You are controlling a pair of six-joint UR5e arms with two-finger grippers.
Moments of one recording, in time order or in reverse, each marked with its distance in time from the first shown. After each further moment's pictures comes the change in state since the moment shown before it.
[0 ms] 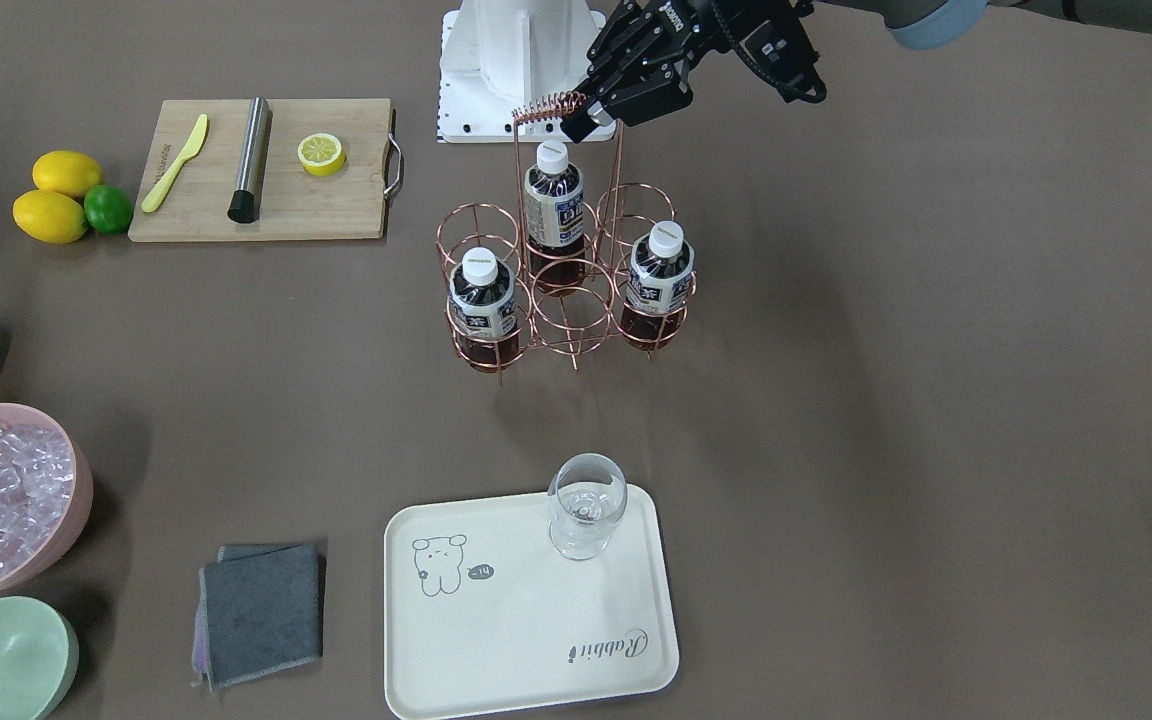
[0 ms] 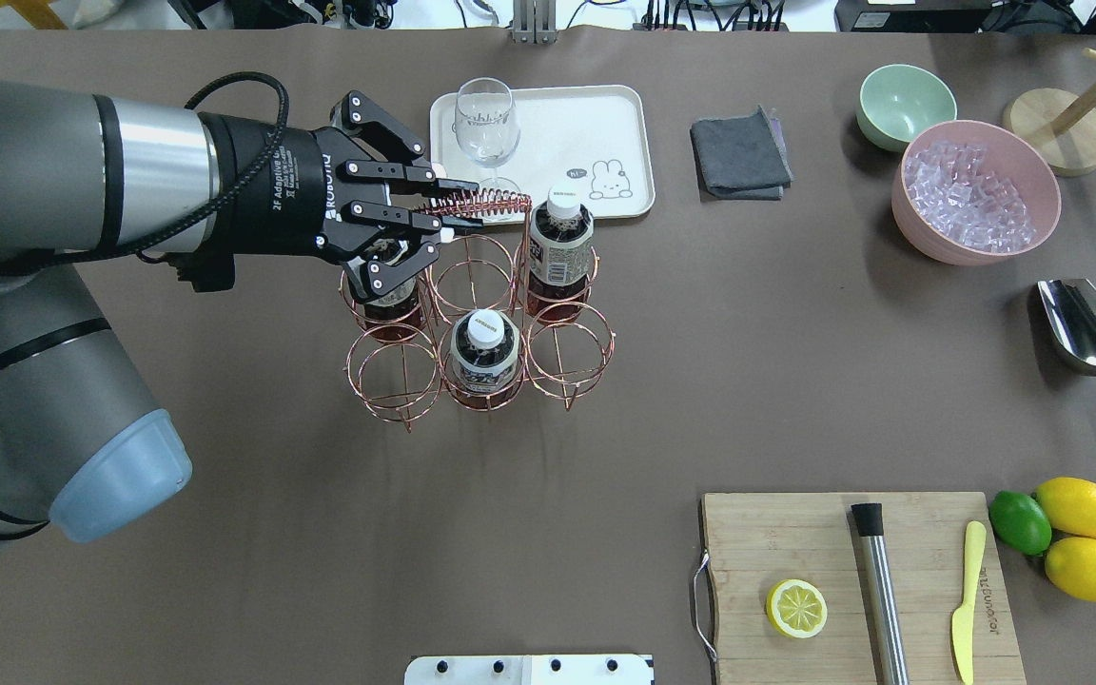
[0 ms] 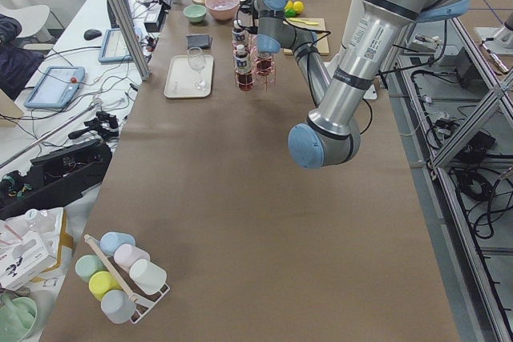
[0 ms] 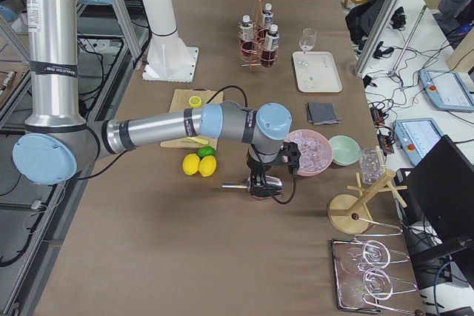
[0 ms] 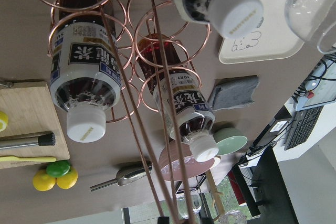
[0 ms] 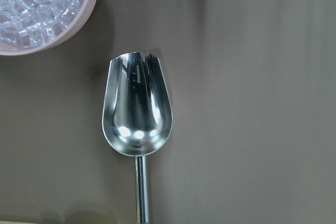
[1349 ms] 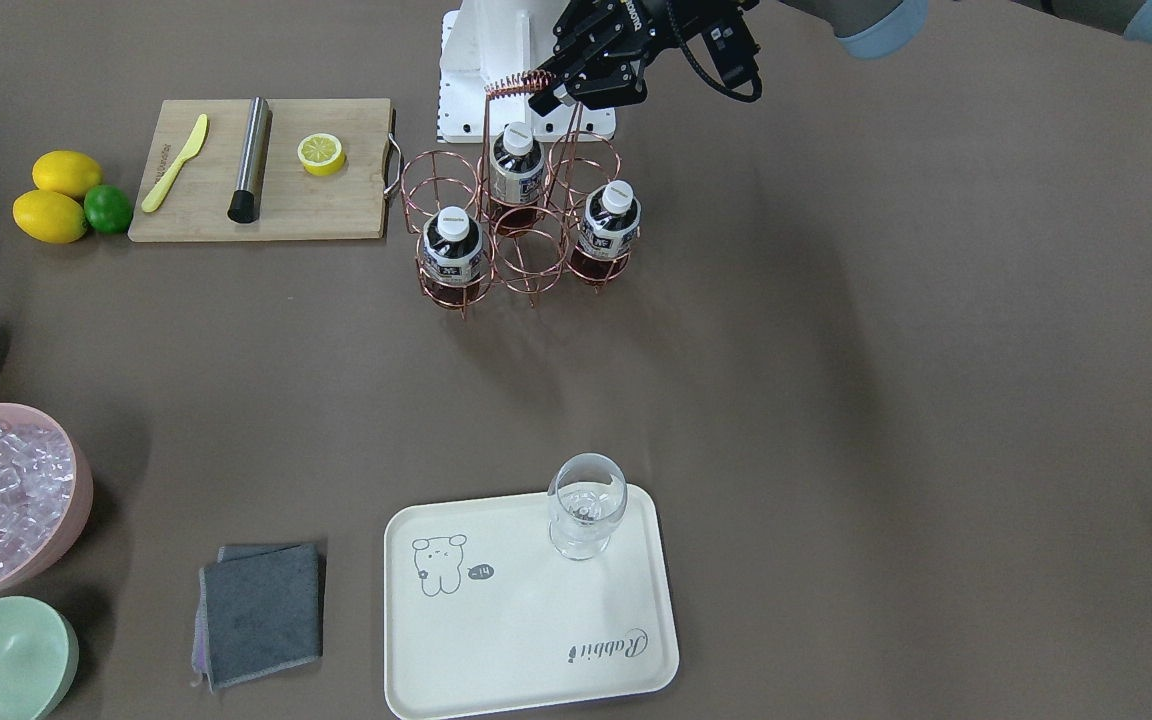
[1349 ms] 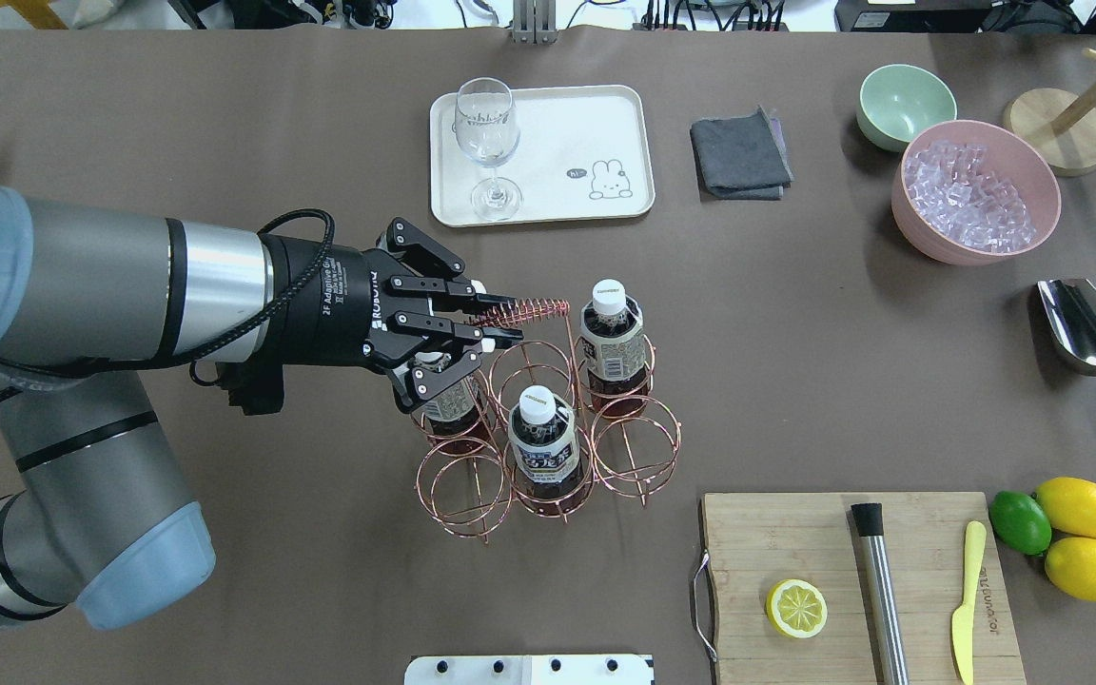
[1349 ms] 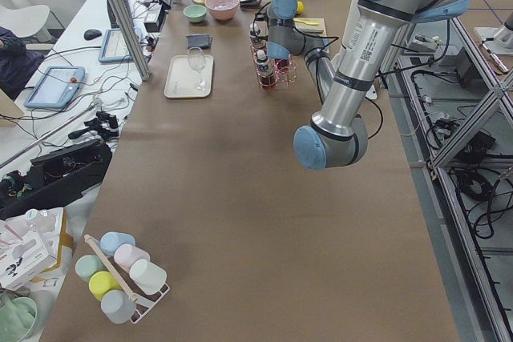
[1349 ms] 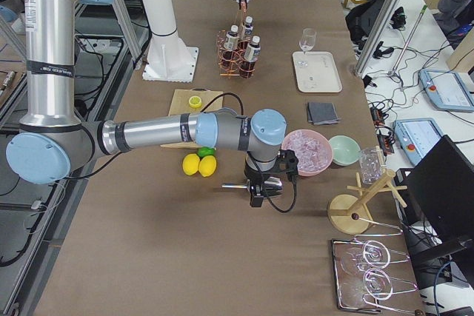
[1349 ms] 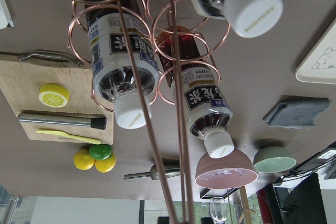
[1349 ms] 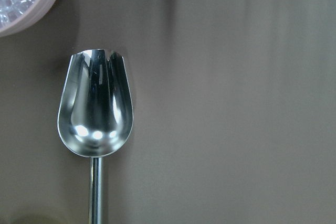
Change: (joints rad) left arm 0.120 0.034 -0.001 -0.059 -0.003 -0.195; right arm 0.003 -0.033 -0.021 0.100 -0.095 -0.036
